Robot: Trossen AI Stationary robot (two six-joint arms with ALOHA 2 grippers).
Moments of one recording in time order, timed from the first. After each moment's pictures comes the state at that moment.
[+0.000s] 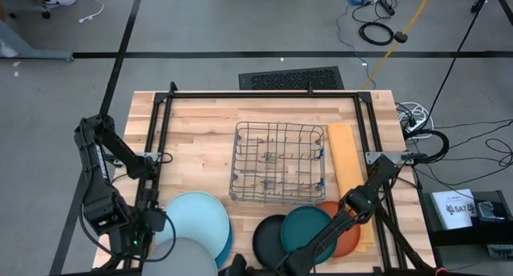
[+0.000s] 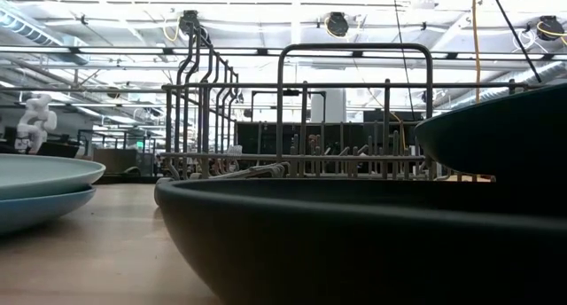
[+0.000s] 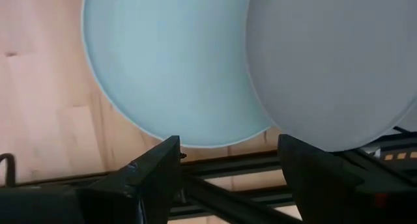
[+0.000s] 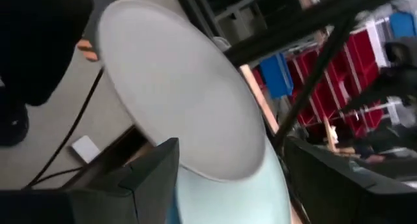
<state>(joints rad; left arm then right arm) -1.15 1.36 1.30 -1.37 -0.11 -1.02 0.71 2.57 2.22 -0.05 0.65 -0.76</state>
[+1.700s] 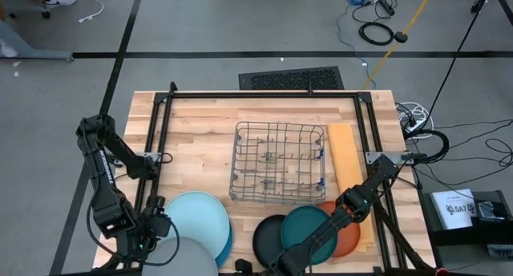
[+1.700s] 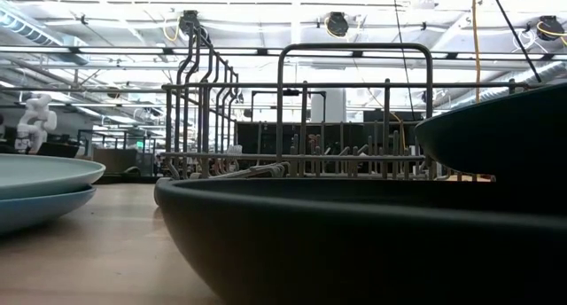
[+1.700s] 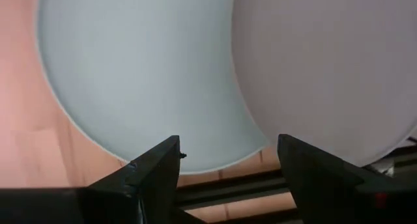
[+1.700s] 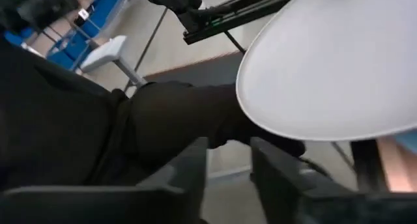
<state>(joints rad) -1.16 1.36 1.13 -1.16 -0.12 -0.99 0.68 2.59 2.35 -0.18 0.14 0.73</state>
